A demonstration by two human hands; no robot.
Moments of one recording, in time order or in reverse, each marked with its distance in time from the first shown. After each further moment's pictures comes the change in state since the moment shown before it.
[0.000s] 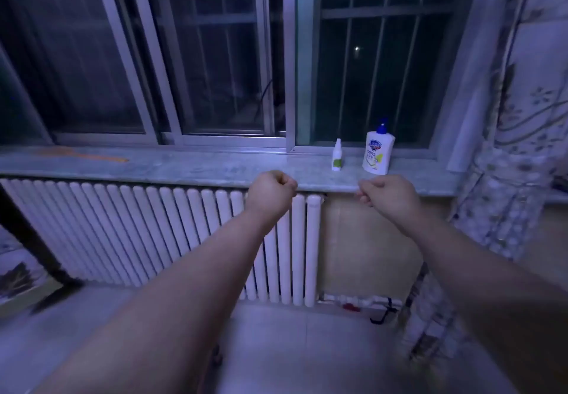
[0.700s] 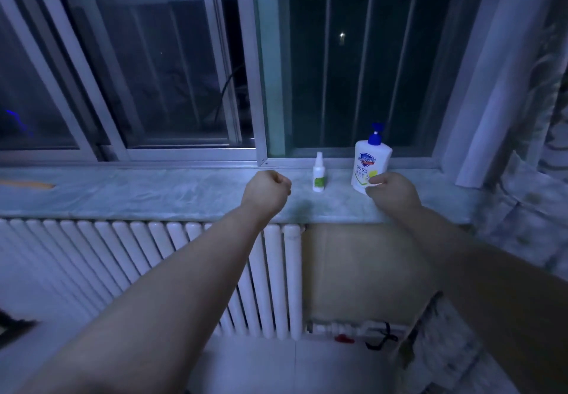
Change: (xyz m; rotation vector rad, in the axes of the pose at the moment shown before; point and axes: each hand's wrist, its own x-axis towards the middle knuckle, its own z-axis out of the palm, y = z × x) left_hand 0.190 -0.005 0.108 0.082 -0.091 -0.081; right_hand 0.217 0.071 0.014 0.038 0.061 0.154
